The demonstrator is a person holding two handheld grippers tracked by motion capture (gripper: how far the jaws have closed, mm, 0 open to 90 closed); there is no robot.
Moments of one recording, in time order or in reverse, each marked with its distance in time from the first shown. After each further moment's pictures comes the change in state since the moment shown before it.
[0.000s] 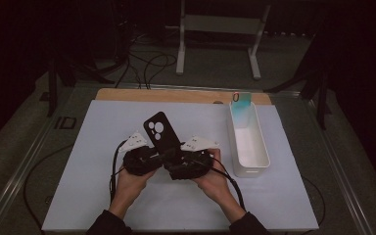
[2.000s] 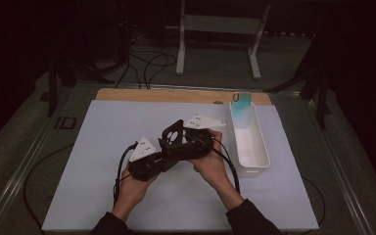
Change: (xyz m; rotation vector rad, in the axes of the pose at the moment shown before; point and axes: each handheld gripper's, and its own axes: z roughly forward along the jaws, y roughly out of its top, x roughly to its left) left arm -0.014 -0.008 0.008 0.045 0.090 0.122; right arm -0.011 0.054 -0.013 -0.127 -0.004 0.076
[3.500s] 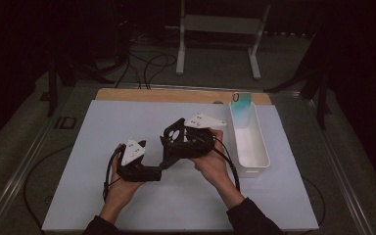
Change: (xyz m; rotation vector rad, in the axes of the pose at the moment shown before) left arm 0.014 -0.011 -0.025 0.006 0.204 0.053; right arm -0.004 0.001 0.000 -0.002 -0.030 -0.010
